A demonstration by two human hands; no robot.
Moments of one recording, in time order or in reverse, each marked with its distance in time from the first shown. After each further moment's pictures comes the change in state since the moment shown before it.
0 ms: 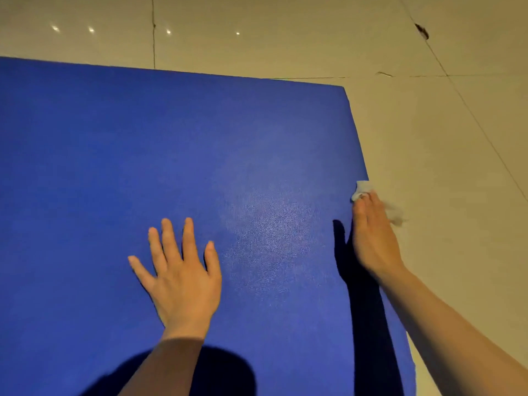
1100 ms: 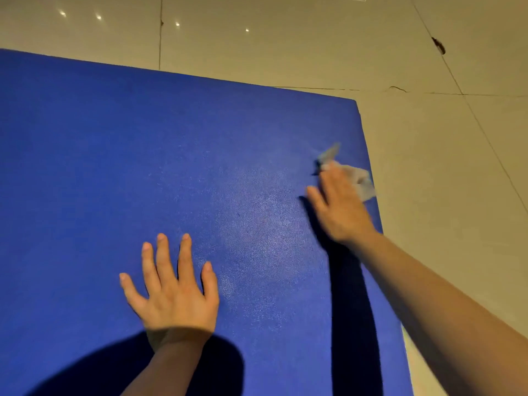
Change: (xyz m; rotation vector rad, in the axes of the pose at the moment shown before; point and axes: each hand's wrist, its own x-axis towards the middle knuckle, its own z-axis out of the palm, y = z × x) left_hand 0.001 -0.001 0.017 0.158 0.175 -0.014; right_hand 0.092 -0.028 0.034 -0.298 -0.145 -0.406
